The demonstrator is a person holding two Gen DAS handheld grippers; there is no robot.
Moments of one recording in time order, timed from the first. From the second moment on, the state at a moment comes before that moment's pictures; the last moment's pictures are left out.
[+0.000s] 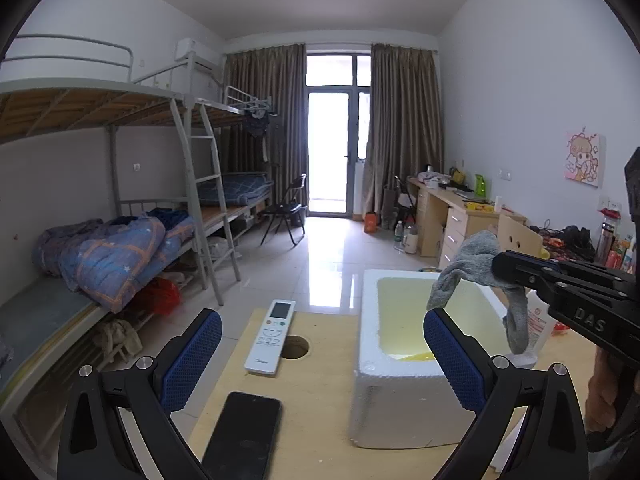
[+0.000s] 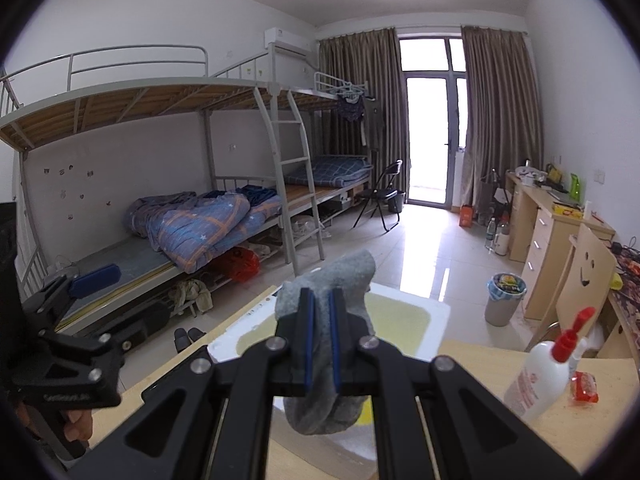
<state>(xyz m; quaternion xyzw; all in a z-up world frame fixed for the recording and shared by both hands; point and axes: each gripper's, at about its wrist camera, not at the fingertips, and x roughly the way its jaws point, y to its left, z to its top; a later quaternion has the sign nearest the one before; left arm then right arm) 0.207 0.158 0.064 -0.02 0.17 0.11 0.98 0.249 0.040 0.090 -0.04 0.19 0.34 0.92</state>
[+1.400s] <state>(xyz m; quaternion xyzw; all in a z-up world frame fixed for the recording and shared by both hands) 0.166 0.150 0.077 -0.02 0.15 0.11 0.98 0.217 0.016 0.111 -0.05 0.18 0.29 0.94</state>
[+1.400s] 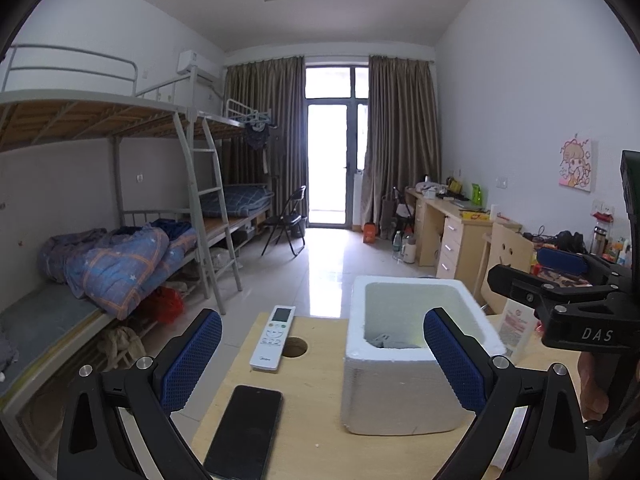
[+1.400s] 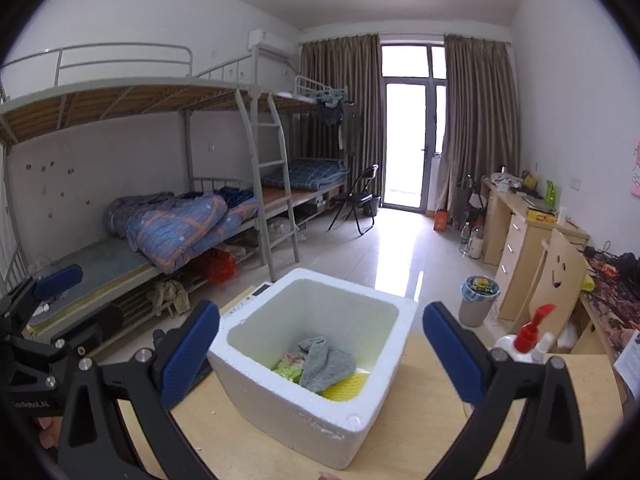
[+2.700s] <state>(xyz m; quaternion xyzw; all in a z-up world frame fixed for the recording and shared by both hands) 0.064 0.080 0.088 0.02 0.10 0.07 0.99 0.100 -0.090 0.100 0.00 0.14 0.23 0.96</state>
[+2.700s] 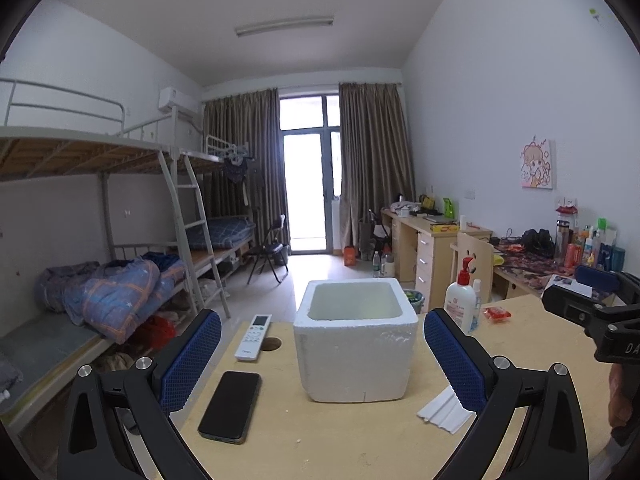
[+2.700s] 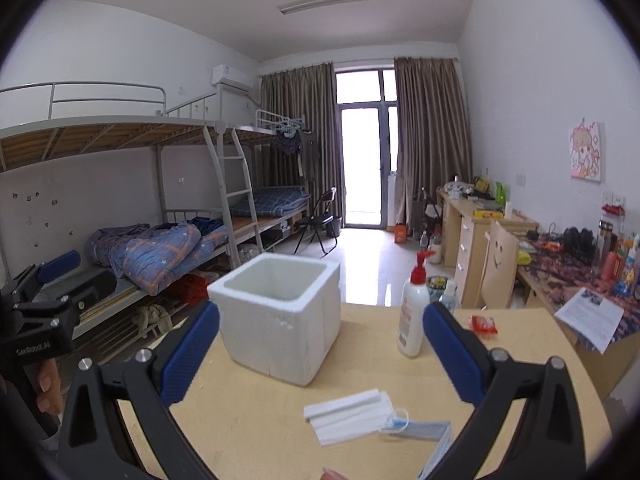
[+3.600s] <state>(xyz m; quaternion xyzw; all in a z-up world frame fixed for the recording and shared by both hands) 0.029 0.066 0.012 0.01 0.05 0.04 1.00 0.050 -0.118 0.018 -0.01 0.11 0.21 0.97</state>
